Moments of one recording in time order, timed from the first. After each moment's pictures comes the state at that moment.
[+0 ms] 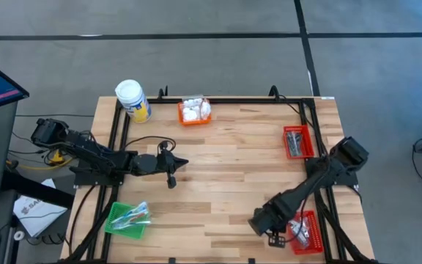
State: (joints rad) left arm -0.21 1.21 0.31 0.52 -0.49 -0.14; right arm 0.66 1.79 1.19 -0.94 -0.35 0.84
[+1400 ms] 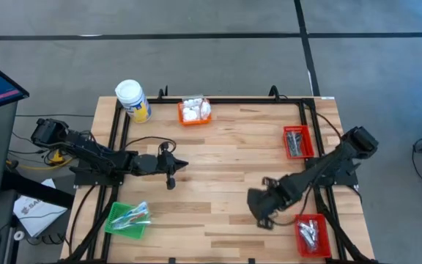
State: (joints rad) left arm -0.21 1.21 0.31 0.48 -0.44 -0.14; right arm 0.56 1.61 1.16 -0.87 0.06 0.76
